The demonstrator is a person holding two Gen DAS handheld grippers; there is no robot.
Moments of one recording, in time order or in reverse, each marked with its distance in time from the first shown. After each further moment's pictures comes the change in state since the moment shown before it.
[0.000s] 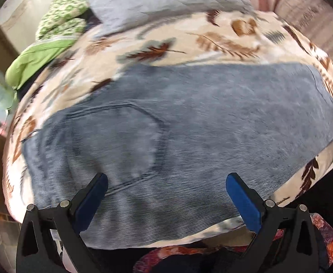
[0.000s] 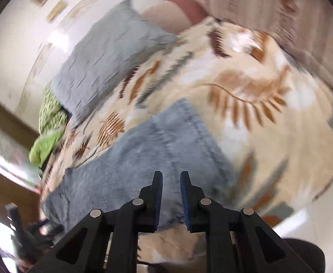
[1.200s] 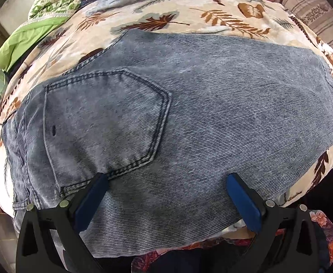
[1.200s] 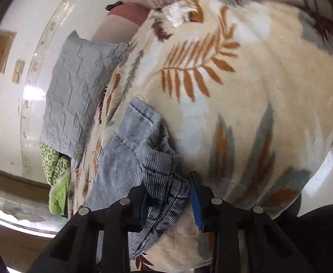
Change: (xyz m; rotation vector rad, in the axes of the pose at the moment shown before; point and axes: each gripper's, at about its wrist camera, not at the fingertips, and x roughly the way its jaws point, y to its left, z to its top) left arm 0.035 0.023 -0.009 -0.054 0.103 -0.050; right arm 0.027 -0.046 -0.016 0.346 -0.044 0.054
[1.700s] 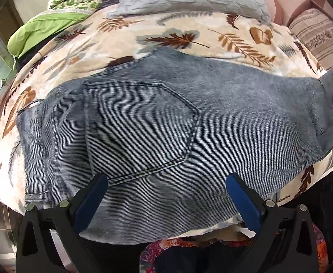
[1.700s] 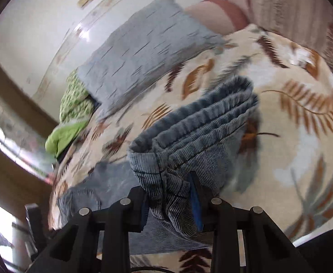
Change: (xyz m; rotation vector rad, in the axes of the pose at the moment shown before) left arm -0.034 0.051 -0.004 -0.096 -0.062 -0.047; right arm 0.011 0.166 -0.069 -0.517 0.050 0.035
